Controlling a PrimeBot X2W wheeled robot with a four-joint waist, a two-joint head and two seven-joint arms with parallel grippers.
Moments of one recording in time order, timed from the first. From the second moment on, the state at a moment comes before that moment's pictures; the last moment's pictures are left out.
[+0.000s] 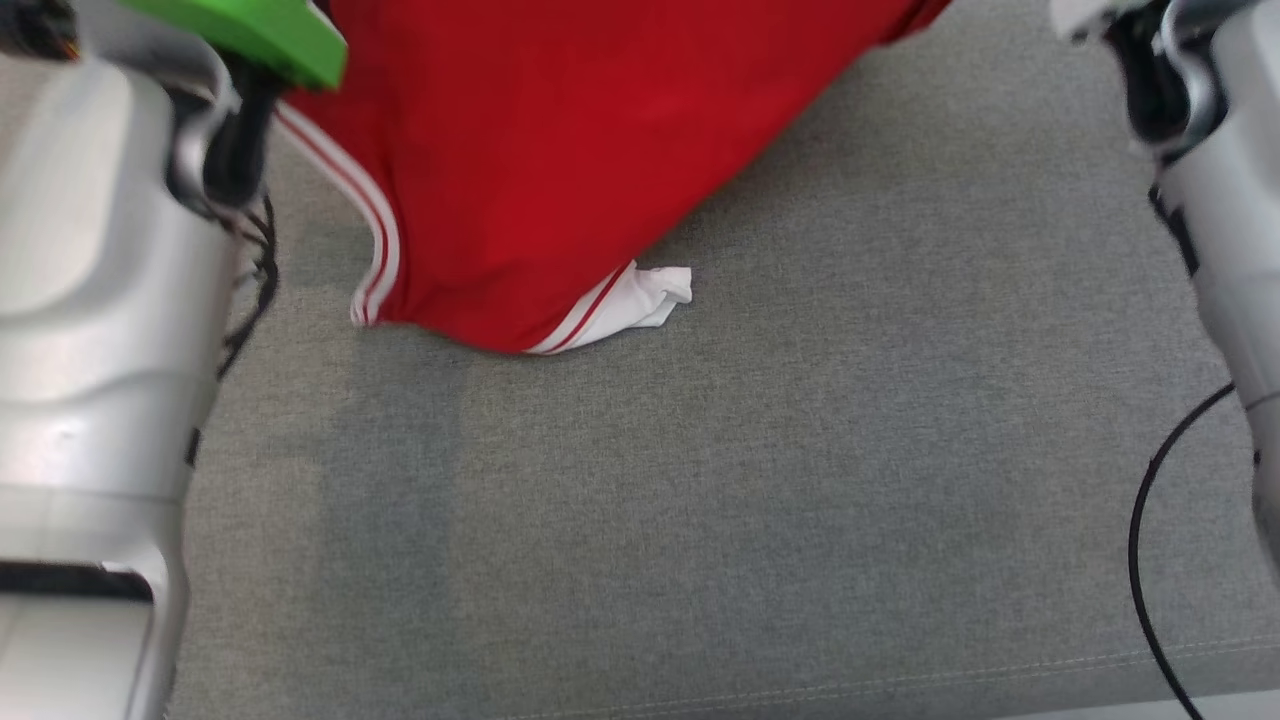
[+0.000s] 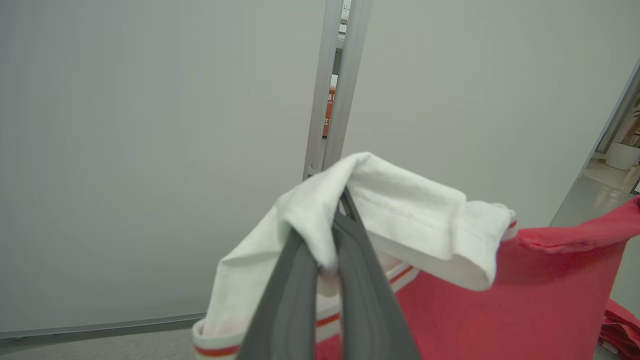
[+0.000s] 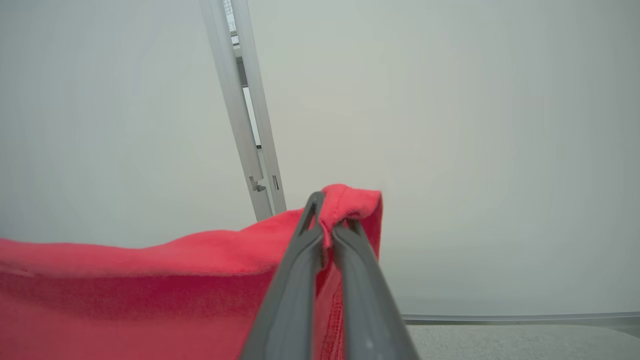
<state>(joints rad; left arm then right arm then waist) -1.11 0.20 -0.33 0.67 -0.63 -0.13 -0.12 -1.19 -0.27 0.28 0.83 0.50 0.13 -0.22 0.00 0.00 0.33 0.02</state>
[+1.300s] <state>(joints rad) -1.32 0.16 -0.33 0.82 -0.69 -0.13 -0.26 -1.33 -0.30 0.36 0.94 0.78 0.13 -0.26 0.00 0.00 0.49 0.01</state>
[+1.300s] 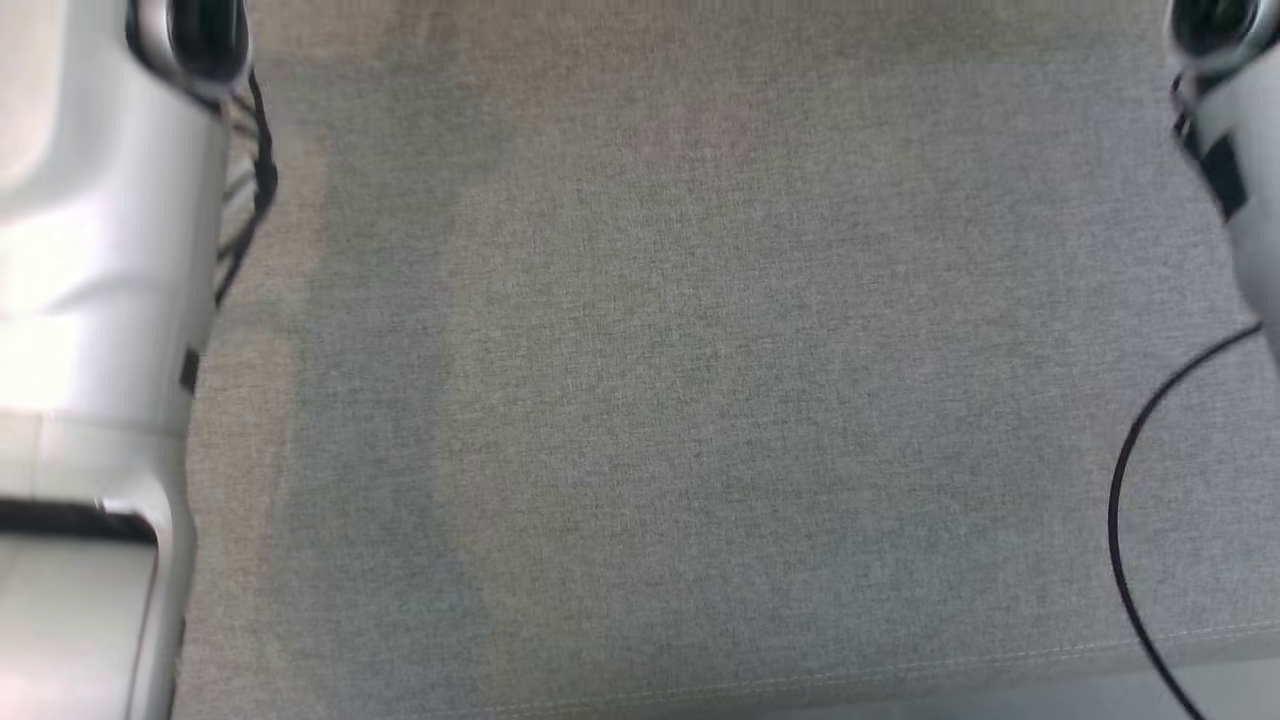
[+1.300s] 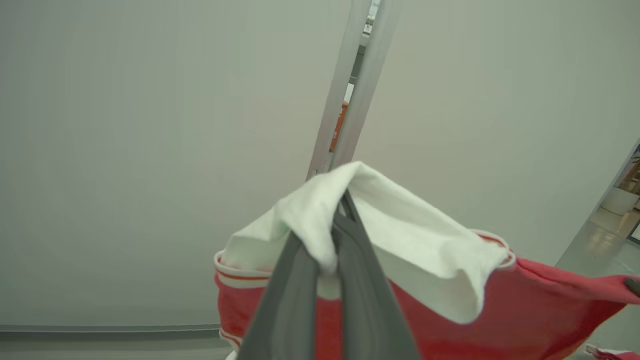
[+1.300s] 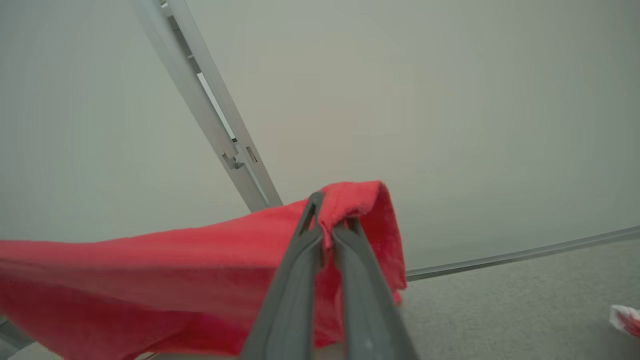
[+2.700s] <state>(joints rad) 0.04 0.07 -0.37 0.19 -0.62 -0.02 -0.21 -0.02 -0.32 0.08 0.35 0.74 0.13 -0.18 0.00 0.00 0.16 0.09</state>
